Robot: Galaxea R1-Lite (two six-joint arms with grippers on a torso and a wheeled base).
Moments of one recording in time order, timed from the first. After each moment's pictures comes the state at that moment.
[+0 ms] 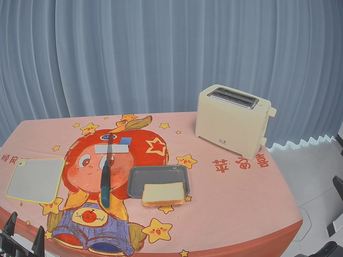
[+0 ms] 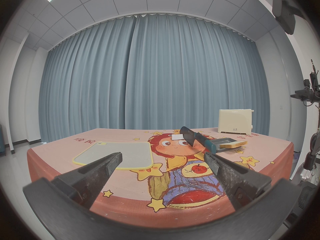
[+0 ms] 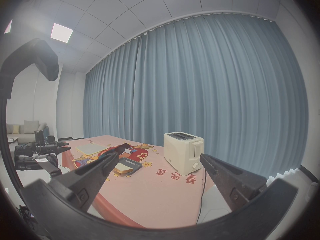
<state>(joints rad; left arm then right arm) -0.01 0.02 -0.02 0.00 0.00 0.00 0.07 0.57 -0.38 -0.17 0.44 0.02</state>
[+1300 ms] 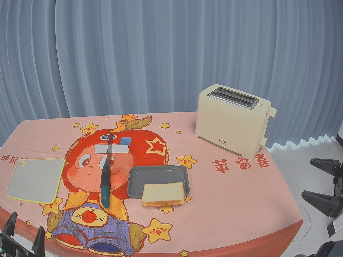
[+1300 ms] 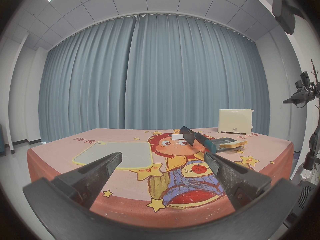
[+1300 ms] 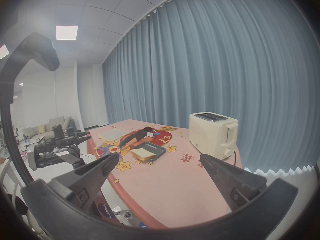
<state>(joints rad) -0.01 0.02 -0.02 0.00 0.00 0.00 0.45 0.83 -0.43 -0.18 0.30 0.02</state>
